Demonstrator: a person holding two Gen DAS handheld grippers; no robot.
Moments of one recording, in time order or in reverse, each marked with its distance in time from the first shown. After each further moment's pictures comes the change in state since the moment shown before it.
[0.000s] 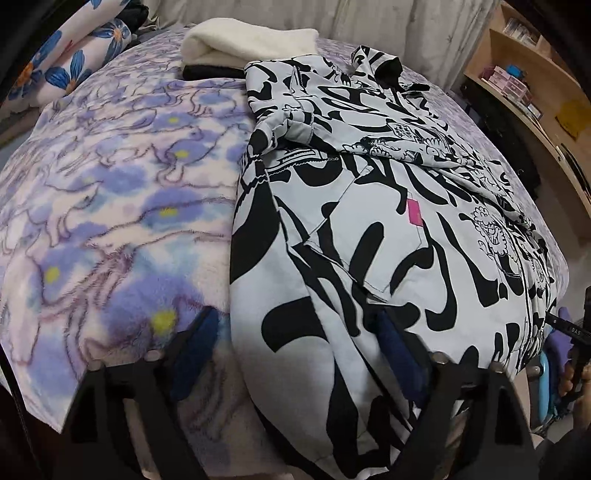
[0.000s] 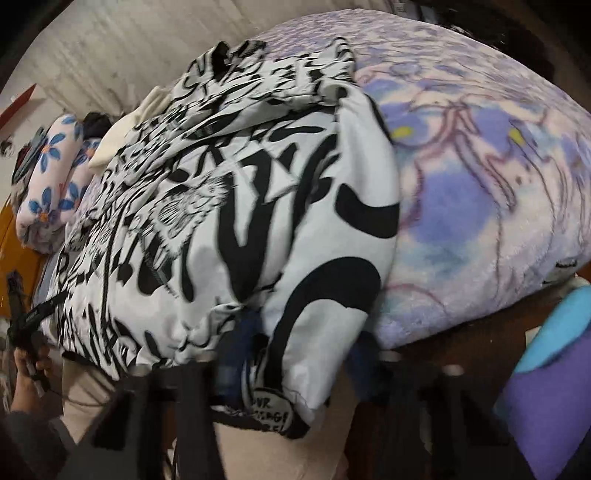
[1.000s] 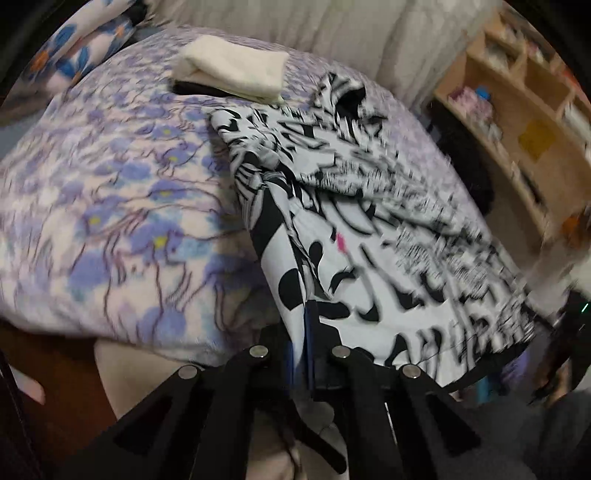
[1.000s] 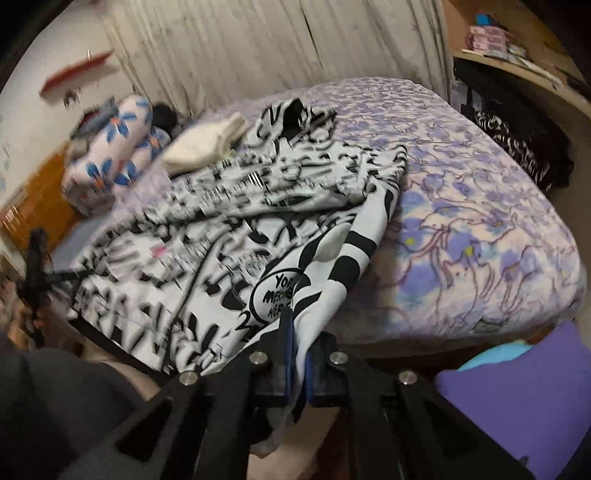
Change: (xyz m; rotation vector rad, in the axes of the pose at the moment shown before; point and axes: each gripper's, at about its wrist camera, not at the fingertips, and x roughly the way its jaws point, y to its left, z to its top) left arm -0.117 -0.015 -0.031 -0.107 -0.019 -0.177; right arm -0.151 0.034 -0.004 -0.125 -0.196 0.102
